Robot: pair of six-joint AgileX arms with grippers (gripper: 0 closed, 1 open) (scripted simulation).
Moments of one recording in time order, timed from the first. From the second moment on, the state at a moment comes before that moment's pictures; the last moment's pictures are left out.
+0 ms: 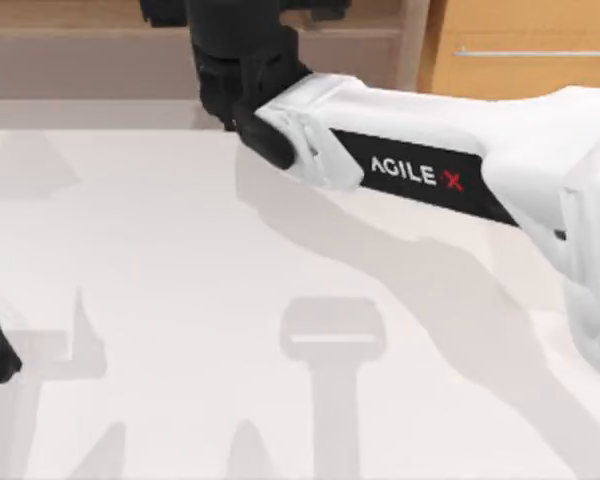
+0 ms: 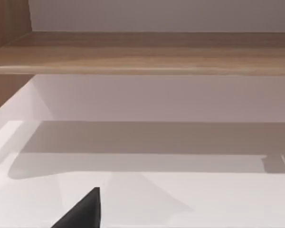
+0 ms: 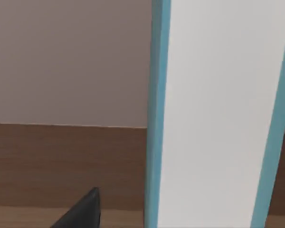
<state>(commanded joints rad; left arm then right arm) 0.00 0.00 0.00 0.00 0.00 0.00 0.77 2.41 1.95 0.46 0.80 -0.02</state>
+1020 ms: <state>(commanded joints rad) 0.00 0.00 0.00 0.00 0.00 0.00 0.75 2.55 2.14 0.42 0.79 -0.01</state>
